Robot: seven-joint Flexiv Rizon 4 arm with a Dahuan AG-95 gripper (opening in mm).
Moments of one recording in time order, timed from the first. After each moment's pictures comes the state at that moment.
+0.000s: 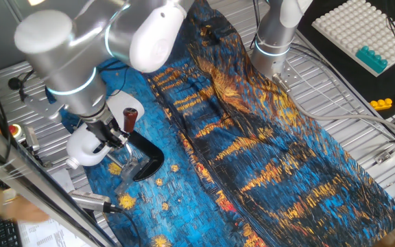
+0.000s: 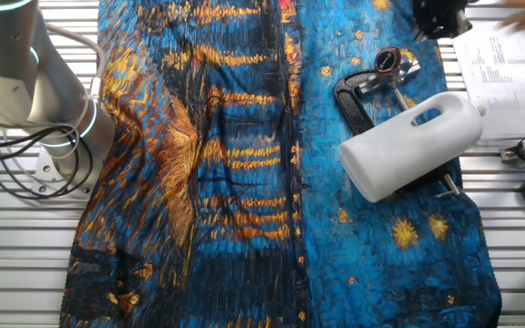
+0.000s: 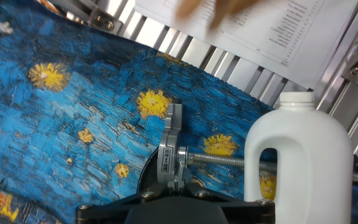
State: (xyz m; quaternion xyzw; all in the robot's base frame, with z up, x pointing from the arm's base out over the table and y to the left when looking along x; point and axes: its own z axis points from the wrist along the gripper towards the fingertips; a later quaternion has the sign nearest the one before) arm 0.644 0.148 0.191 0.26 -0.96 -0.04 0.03
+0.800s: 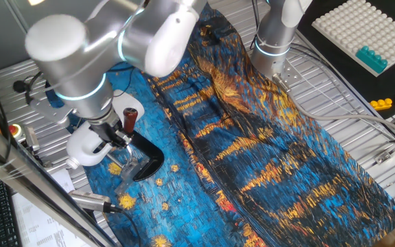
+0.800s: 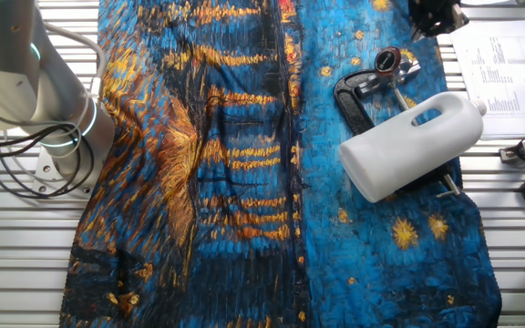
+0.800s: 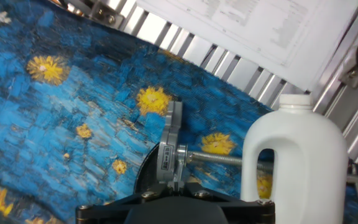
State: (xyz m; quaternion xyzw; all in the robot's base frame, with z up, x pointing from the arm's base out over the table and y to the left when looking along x) arm 0.644 0.149 0.193 0.28 -0.96 -0.01 0.03
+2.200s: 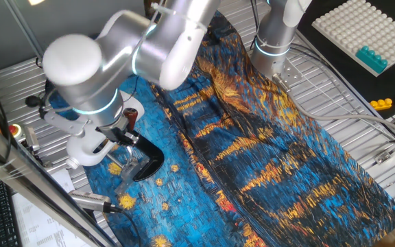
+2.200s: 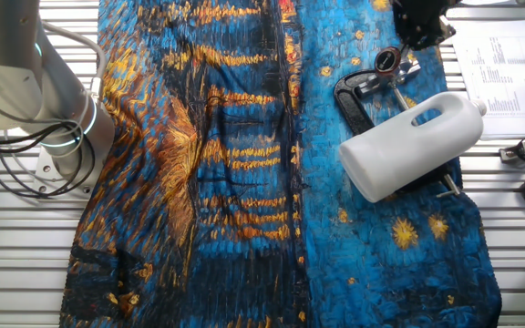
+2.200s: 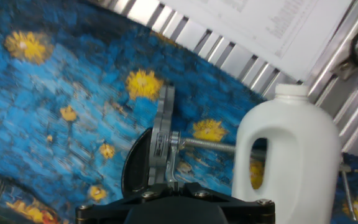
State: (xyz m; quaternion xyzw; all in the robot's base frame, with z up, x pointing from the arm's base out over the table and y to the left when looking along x) arm 0.631 0.121 0.159 0.31 -0.95 0.04 0.06
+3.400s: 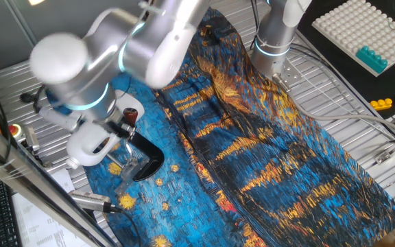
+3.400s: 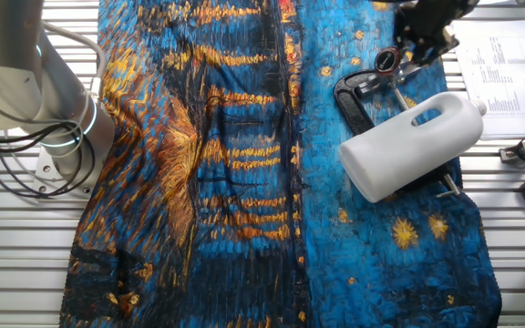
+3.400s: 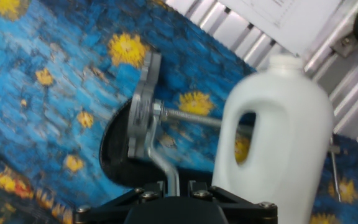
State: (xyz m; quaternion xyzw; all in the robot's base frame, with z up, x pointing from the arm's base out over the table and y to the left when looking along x) arm 0.609 0.100 0.170 0.31 -0.95 0.03 0.07
